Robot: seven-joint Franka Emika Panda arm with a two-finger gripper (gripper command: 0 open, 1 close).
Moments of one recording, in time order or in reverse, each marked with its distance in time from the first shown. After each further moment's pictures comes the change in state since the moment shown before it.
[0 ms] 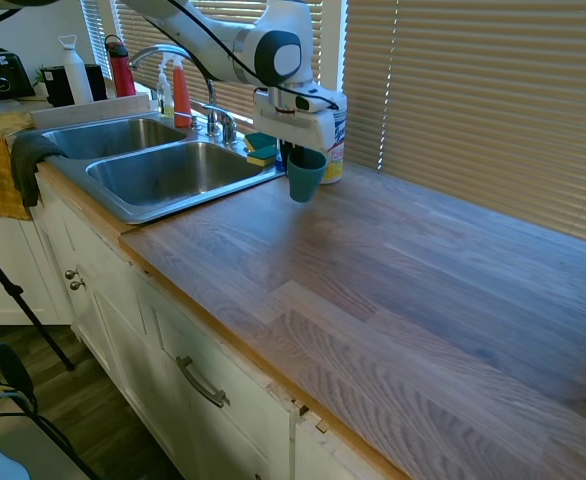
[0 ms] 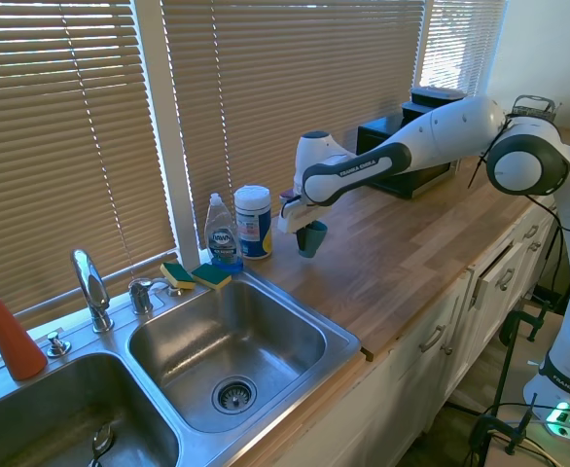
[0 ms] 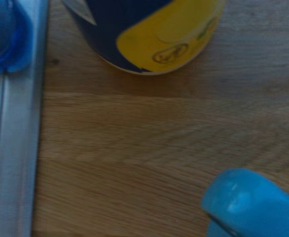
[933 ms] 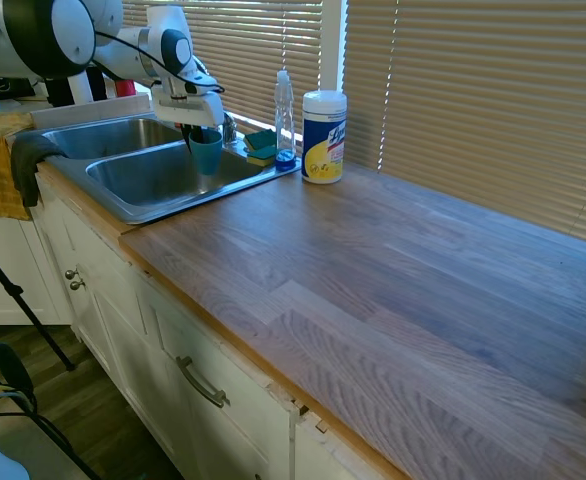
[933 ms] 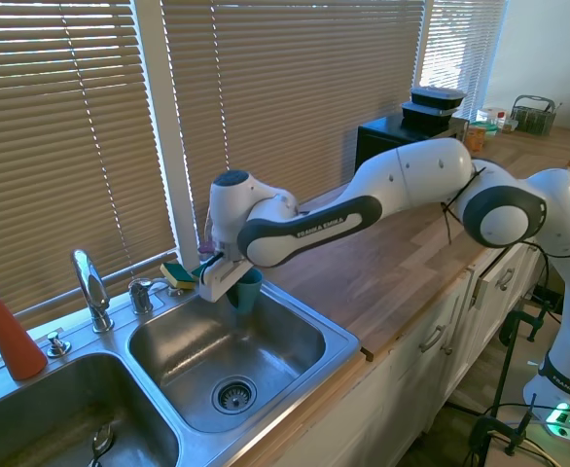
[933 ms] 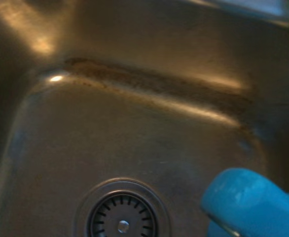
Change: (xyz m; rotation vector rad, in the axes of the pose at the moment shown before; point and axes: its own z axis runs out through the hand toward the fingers) arm -0.237 -0.190 0.038 -0.004 -0.004 -0.188
